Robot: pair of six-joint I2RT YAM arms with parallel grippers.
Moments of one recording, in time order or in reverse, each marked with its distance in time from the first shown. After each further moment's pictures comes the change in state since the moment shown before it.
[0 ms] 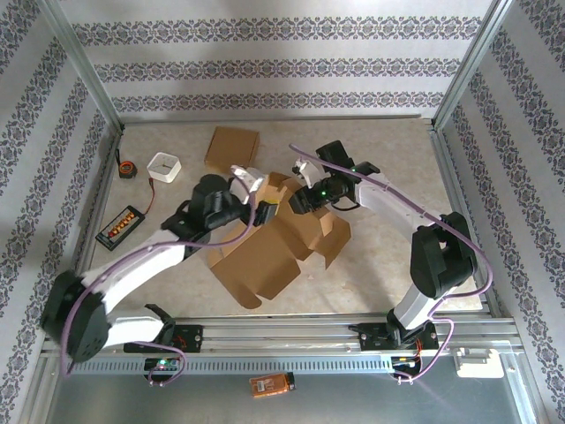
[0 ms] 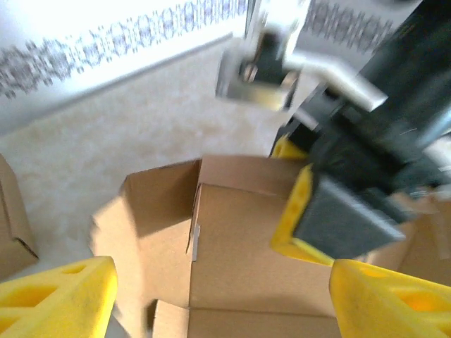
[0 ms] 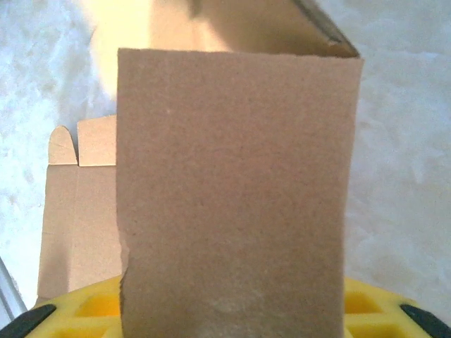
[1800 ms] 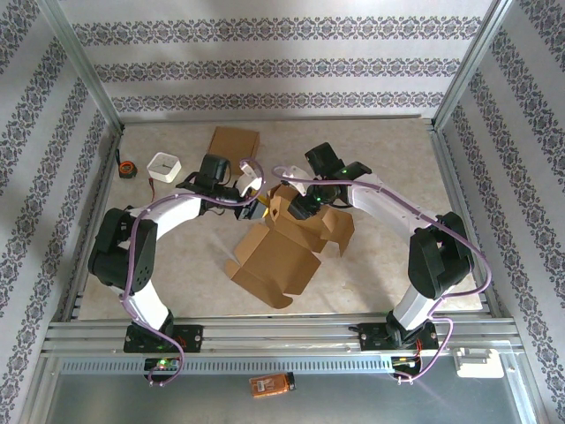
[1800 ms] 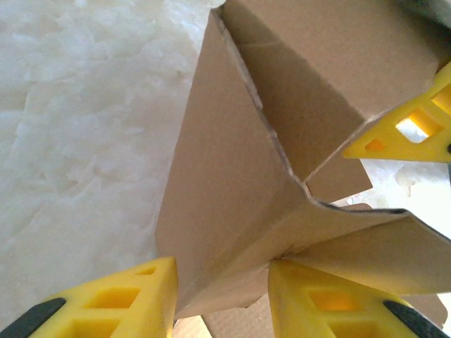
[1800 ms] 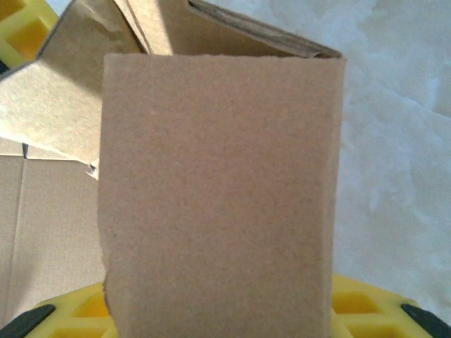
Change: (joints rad) left arm 0.240 0.537 0.257 -0.251 0.619 0.334; right arm 0.080 0.009 0.041 -0.067 0.157 -0.306
